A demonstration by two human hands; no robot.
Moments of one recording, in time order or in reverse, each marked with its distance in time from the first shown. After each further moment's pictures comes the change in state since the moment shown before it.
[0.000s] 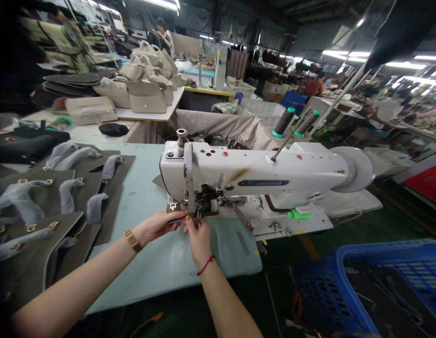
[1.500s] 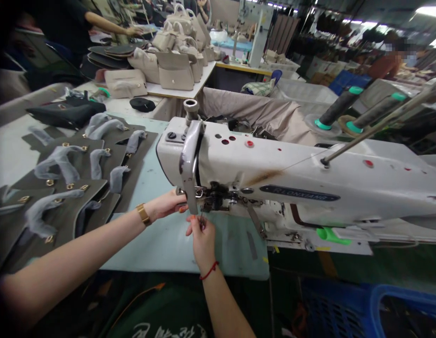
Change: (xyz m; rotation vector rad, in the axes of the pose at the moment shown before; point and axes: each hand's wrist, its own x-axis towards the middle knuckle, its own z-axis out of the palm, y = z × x) left_hand 0.012 0.003 -0.007 0.050 -0.014 0.134; right_hand -0.013 0.007 -0.009 0.017 -0.180 0.088
